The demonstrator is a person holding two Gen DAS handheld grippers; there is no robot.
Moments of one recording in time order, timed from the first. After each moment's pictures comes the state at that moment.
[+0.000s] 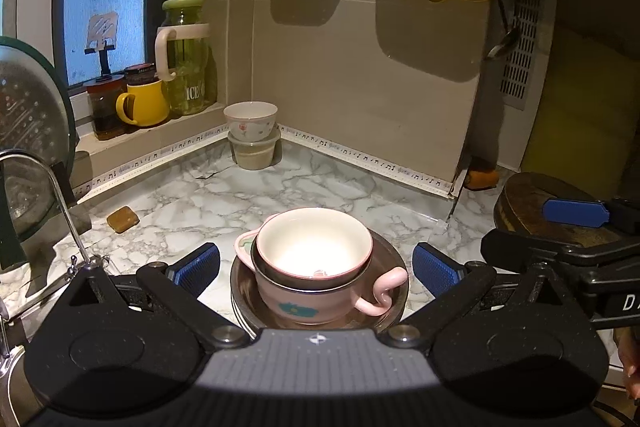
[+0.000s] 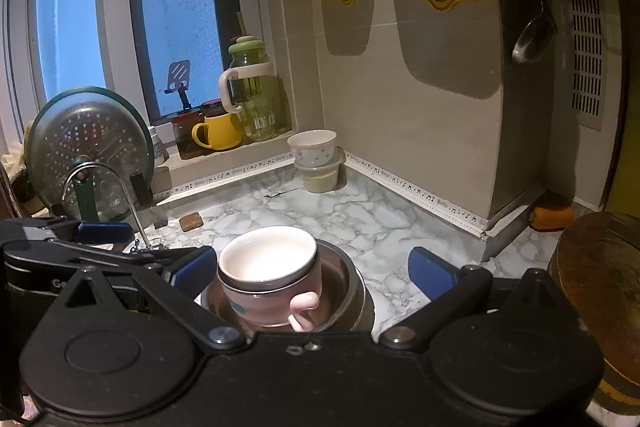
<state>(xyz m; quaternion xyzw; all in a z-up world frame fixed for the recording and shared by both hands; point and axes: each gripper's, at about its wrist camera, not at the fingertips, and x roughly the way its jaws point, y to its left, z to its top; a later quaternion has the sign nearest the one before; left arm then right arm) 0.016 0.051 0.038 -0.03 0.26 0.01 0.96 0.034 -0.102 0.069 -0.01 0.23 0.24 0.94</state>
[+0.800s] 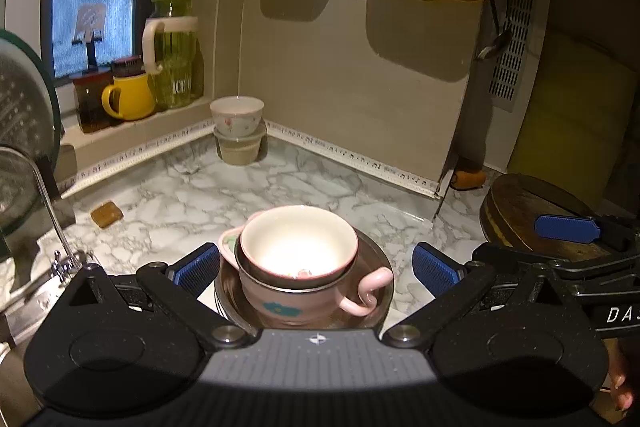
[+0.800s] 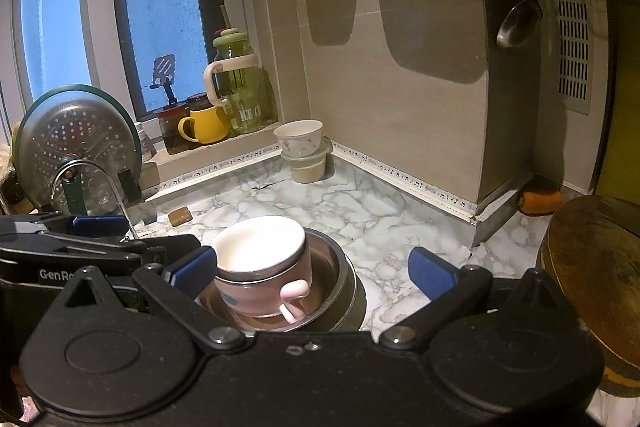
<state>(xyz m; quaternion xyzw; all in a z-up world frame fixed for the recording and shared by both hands) 0.021 0.053 0.036 -0.06 0.27 -0.01 0.96 0.032 -0.104 0.065 -0.01 0.25 0.22 0.94</state>
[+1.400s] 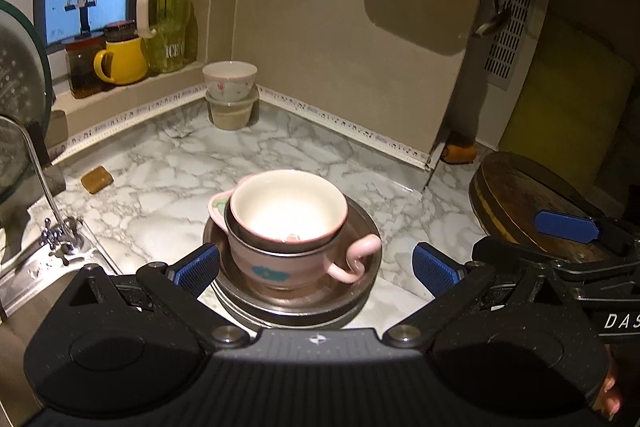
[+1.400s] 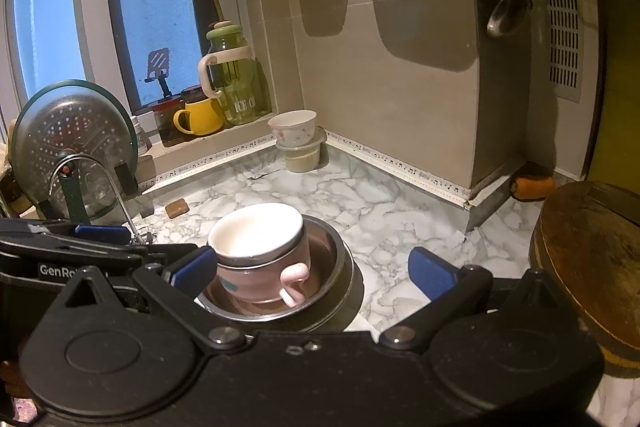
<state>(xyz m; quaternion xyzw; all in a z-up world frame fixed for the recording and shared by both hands) 0.021 0.051 0.033 -0.07 0.32 -0.02 0.94 0.023 -0.107 0.063 0.00 0.27 0.21 0.94</state>
